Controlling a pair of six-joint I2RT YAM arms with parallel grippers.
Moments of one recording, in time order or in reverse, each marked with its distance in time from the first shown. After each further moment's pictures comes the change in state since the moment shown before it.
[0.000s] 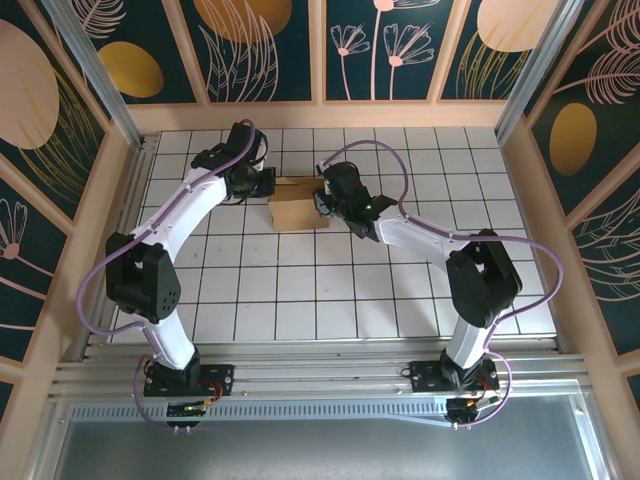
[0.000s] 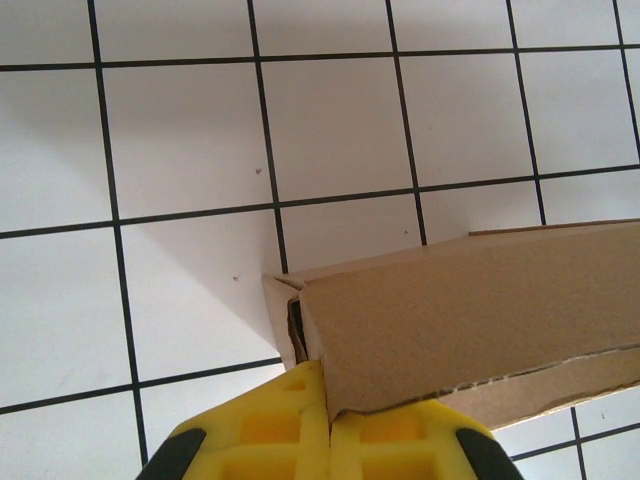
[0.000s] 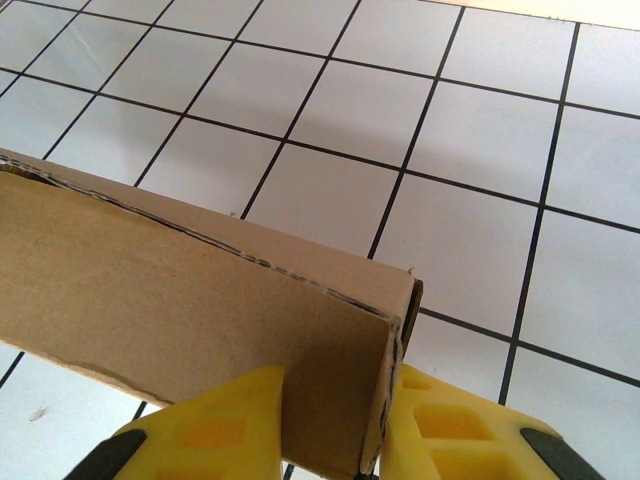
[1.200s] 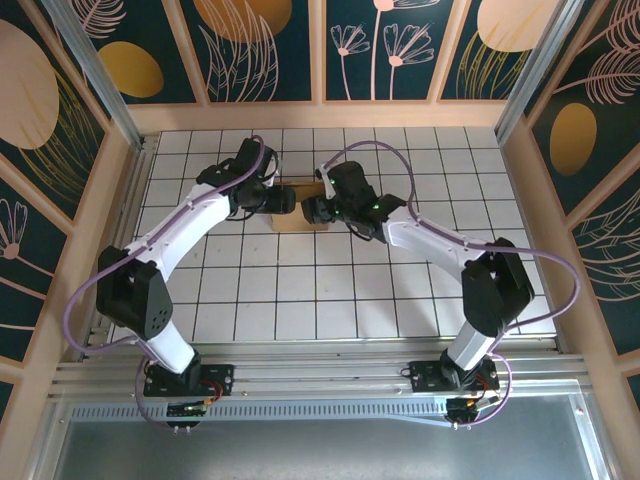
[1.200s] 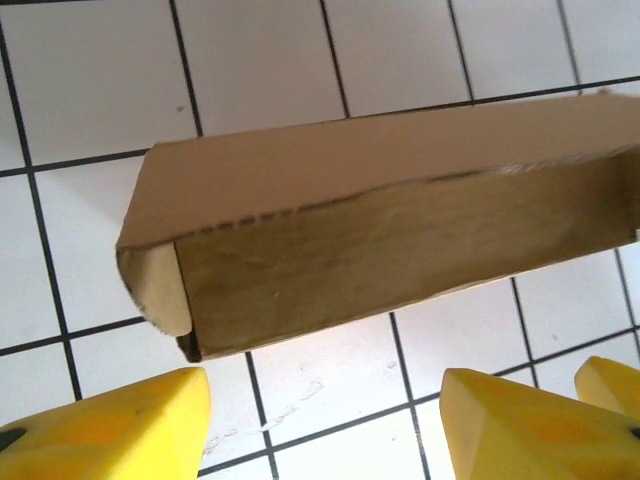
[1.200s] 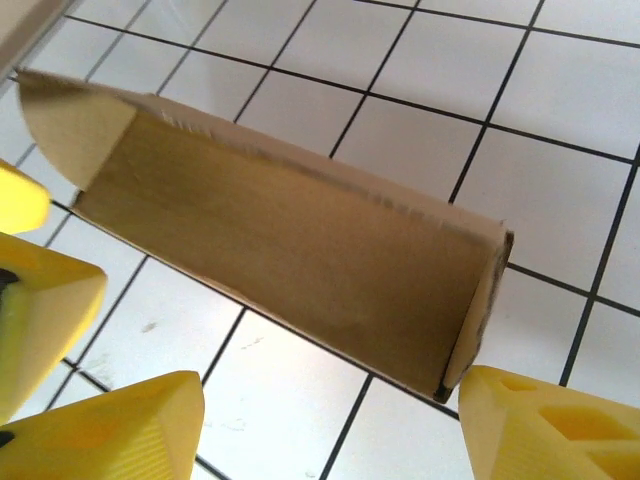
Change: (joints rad) left arm -0.081 -0.121 -0.129 0.032 0.035 -0.018; right arm -0.004 -0.099 0.000 -0.120 -0.172 0.028
